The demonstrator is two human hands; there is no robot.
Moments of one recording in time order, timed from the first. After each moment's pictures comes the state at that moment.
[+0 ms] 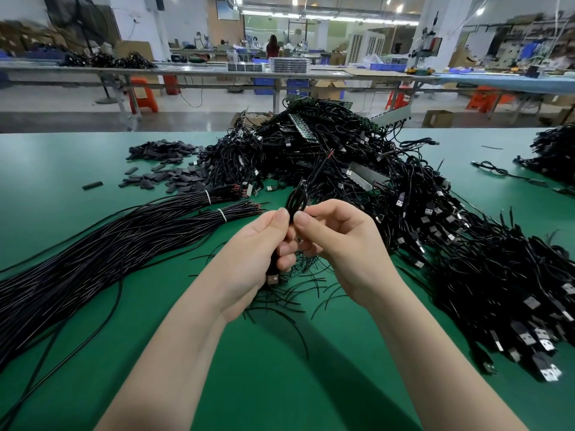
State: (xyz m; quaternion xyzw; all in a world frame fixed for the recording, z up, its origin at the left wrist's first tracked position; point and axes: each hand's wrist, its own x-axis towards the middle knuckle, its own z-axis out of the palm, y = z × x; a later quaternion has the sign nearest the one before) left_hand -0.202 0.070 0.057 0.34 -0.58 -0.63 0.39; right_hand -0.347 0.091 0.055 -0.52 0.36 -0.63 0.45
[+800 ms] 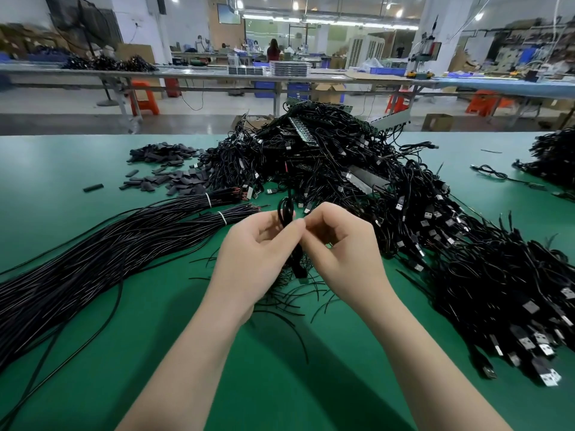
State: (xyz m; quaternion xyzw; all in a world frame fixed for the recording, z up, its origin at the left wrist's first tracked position) left_hand -0.210 0.076 0.056 0.39 -0.60 -0.48 0.51; right_hand -0.347 0.091 0.051 -0.67 0.46 -0.56 0.15
